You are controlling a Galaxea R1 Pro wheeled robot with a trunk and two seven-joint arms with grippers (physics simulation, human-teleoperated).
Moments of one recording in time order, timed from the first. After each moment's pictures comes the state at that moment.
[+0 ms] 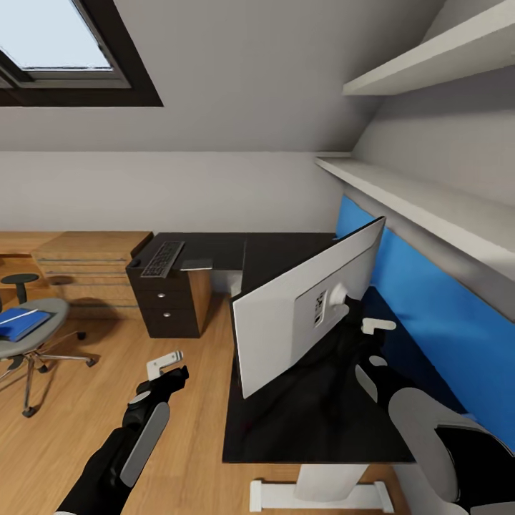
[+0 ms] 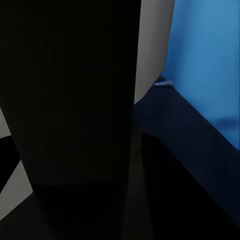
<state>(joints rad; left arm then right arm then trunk) -0.39 0.03 -0.17 -1.24 0.52 0.40 0.56 -0.94 -0.06 -0.06 -0.20 0.02 -0.39 -0.19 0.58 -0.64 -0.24</state>
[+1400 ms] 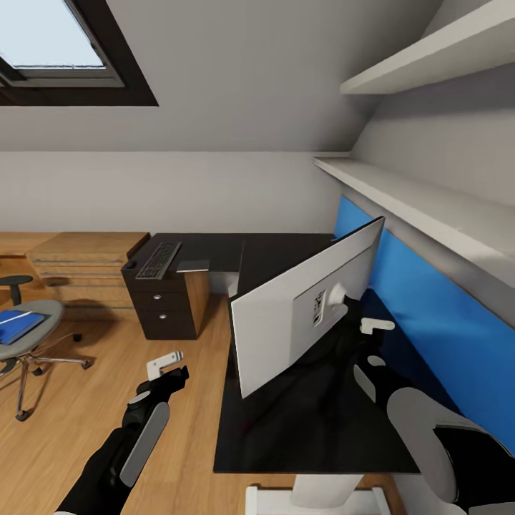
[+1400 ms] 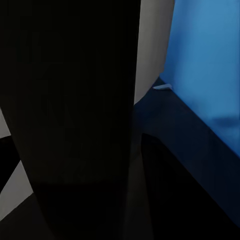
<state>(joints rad) -0.39 0.03 -0.17 -1.24 0.52 0.40 0.55 -0.94 -0.06 -0.06 -0.20 0.02 -0.39 -0.20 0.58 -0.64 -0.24</state>
